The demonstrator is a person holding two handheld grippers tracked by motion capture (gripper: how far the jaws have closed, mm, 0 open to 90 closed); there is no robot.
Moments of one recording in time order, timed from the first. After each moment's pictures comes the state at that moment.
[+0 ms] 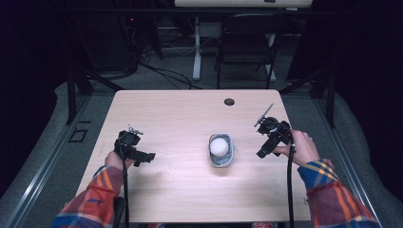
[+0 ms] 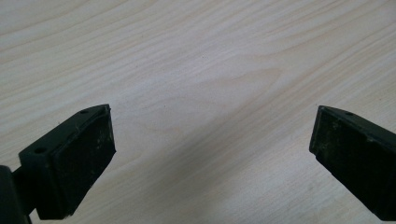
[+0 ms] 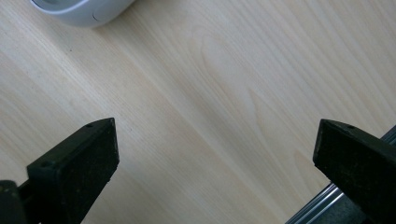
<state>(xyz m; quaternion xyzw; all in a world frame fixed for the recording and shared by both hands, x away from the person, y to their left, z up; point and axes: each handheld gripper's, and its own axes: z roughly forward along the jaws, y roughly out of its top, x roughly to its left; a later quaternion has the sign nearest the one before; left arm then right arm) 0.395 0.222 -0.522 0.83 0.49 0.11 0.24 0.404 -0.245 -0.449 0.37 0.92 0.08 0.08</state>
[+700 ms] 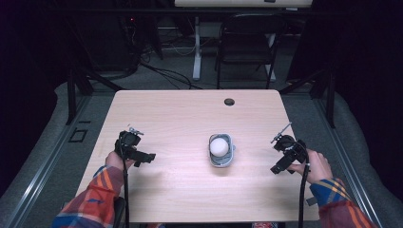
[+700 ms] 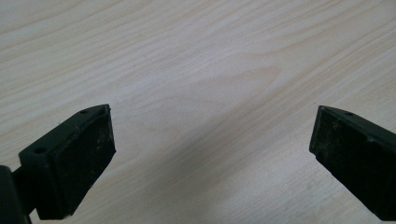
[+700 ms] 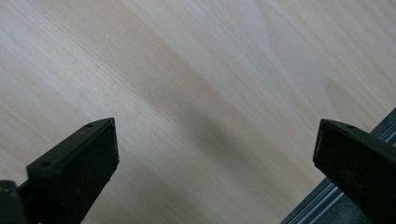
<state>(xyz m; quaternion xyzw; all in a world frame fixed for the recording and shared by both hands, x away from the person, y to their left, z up) 0.394 0.221 -0.522 0.83 0.49 0.11 0.24 0.372 -0.296 -0.497 0.42 0.90 0.07 0.06</state>
